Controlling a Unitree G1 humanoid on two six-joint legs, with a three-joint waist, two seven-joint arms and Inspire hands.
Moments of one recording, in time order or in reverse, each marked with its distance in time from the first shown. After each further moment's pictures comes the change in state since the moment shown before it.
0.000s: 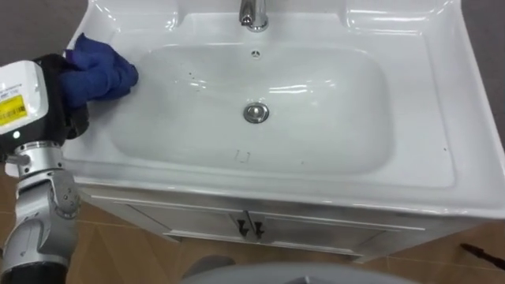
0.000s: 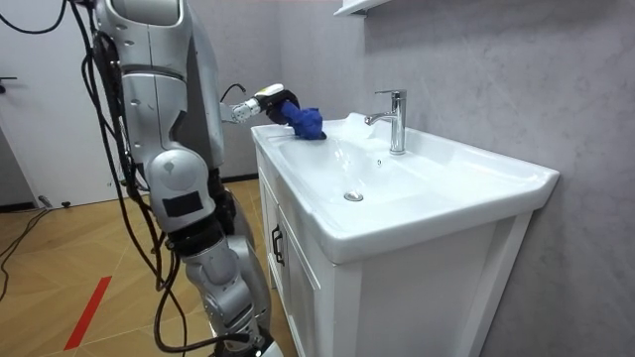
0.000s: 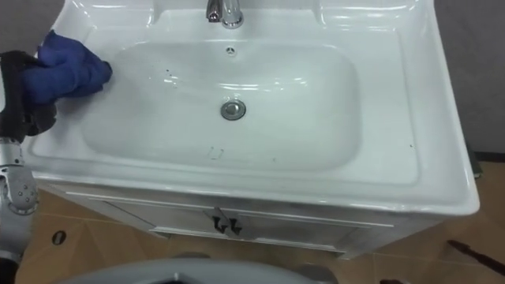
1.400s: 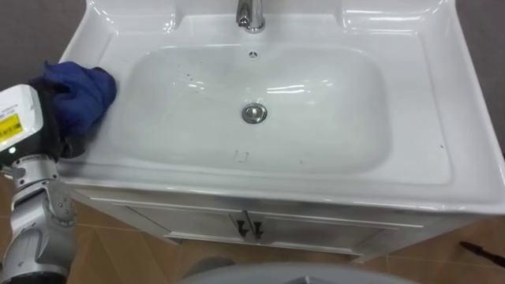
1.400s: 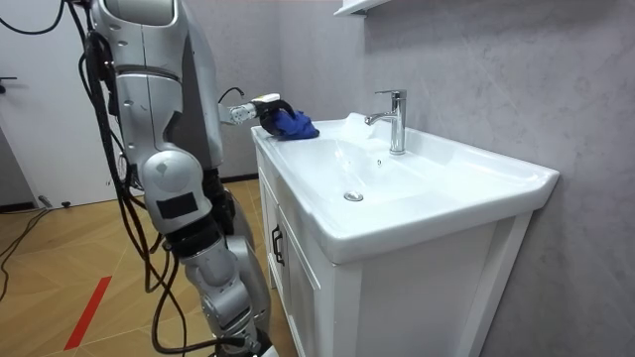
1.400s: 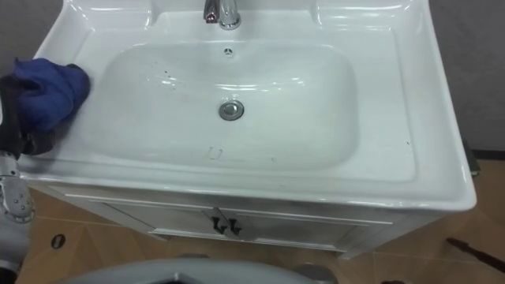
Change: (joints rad) left arm 0.029 -0.004 -0.001 -0.019 -0.061 0.126 -0.150; right arm -0.002 -0.001 -0.030 -0.048 0.032 0.058 0.039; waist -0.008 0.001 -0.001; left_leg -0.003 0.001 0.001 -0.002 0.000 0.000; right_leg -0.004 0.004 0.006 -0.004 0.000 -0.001
